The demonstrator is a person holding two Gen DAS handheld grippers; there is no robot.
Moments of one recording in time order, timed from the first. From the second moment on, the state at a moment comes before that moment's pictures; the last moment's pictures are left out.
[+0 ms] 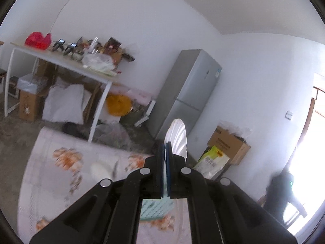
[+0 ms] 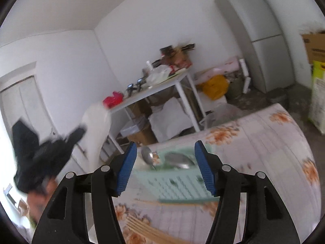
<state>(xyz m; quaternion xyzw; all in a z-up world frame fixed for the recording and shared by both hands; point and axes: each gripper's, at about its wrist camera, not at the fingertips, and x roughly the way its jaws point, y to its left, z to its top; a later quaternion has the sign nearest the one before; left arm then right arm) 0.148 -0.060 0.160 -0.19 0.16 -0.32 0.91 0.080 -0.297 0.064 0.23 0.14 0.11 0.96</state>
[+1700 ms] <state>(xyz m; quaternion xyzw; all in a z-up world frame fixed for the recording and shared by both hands) 0.120 -0.123 0.066 -0.06 0.13 -0.31 0.94 0.029 -0.337 0.007 0.33 0.18 0.10 0.92</state>
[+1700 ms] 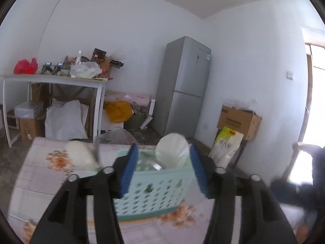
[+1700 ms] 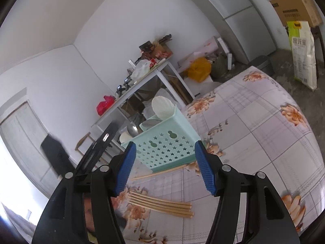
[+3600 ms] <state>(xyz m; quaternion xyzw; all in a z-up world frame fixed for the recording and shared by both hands) 0.171 -0.067 -0.011 -0.09 0.40 -0.36 0.84 0.150 -0.298 -0.008 0.33 0.39 0.15 0.85</state>
